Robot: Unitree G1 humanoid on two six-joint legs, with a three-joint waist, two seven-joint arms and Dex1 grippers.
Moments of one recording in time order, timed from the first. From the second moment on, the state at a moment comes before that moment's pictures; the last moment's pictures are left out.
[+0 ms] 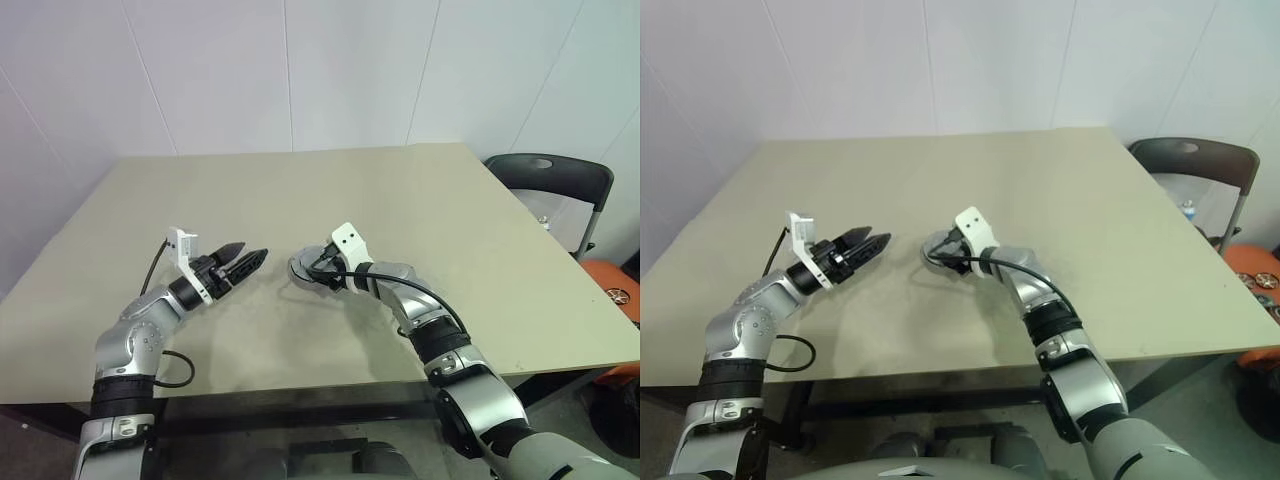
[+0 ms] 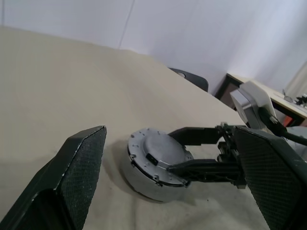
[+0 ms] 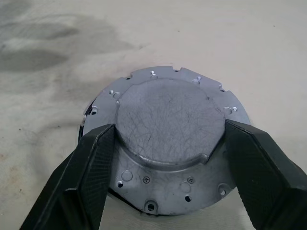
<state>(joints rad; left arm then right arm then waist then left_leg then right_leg) -0.31 0.38 0.22 0.14 -0.64 0.51 -0.80 -0.70 -0.13 0.23 0.57 0.02 0.43 0.55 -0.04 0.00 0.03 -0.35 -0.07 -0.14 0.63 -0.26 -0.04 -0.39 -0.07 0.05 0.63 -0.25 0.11</state>
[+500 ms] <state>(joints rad) -0.31 0.38 0.22 0.14 -0.64 0.51 -0.80 -0.70 -0.18 0.24 0.57 0.01 0.41 0.62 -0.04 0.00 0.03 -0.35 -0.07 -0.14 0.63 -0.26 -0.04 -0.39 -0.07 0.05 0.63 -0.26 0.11</state>
